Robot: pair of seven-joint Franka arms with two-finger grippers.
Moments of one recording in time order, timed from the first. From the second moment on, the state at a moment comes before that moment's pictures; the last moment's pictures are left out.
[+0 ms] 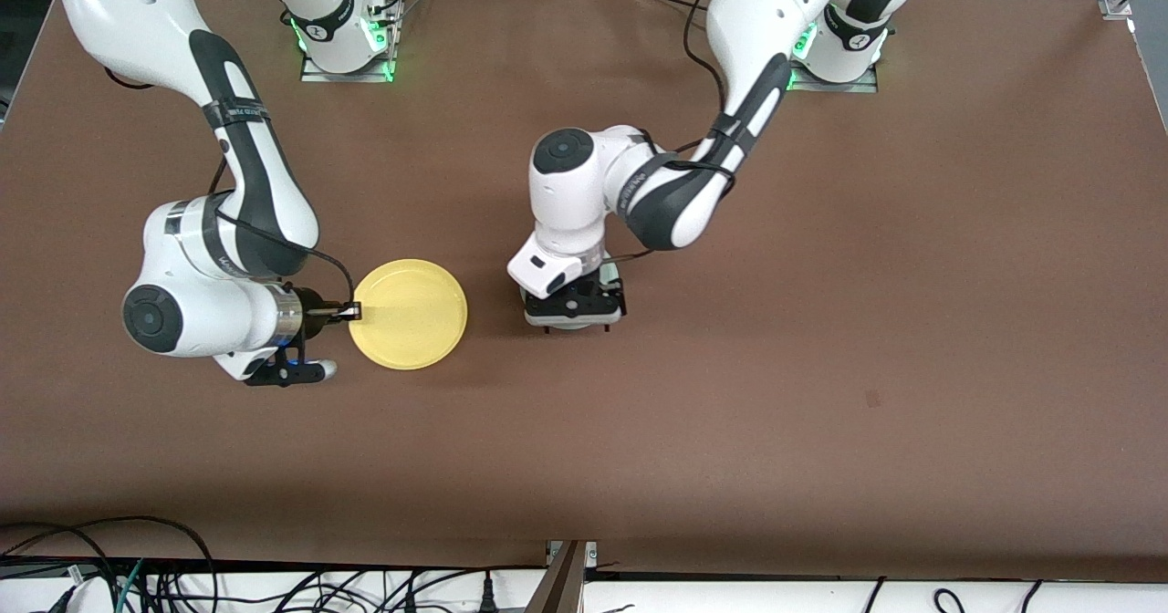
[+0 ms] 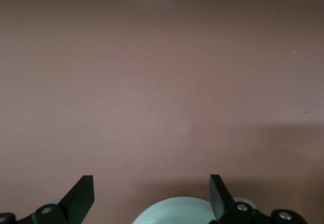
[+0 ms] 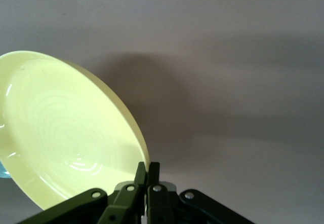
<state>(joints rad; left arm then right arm) -0.67 0.89 -0.08 -1.10 0.34 2.17 -0.89 0.12 0.63 0.09 -1.47 0.18 1.84 0.10</state>
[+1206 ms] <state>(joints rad) -0.23 0.45 -0.08 -1.12 0.02 1.47 -0.20 0.21 0.61 0.38 -1.81 0.18 2.34 0.57</state>
